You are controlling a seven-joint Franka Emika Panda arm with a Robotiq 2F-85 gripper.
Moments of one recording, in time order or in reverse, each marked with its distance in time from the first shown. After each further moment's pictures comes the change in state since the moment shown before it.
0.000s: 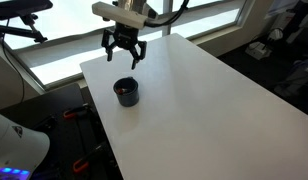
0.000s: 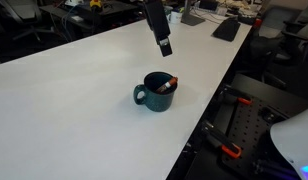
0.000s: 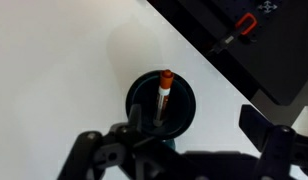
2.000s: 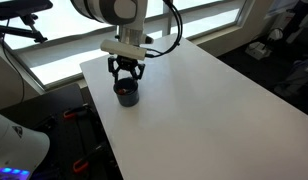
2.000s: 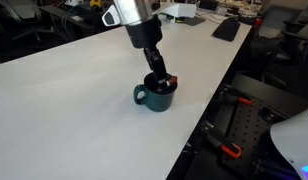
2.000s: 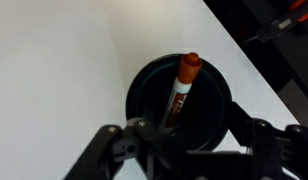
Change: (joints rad) arm 0.007 0.156 0.002 -0.099 -0.073 0.312 -0.023
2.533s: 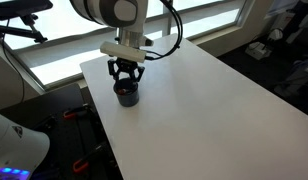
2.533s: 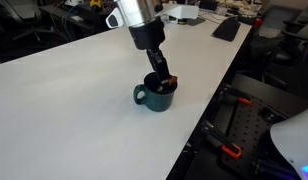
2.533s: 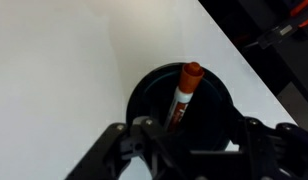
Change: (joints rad) arm -0.010 0.001 -0.002 -0.012 -0.008 0.000 0.001
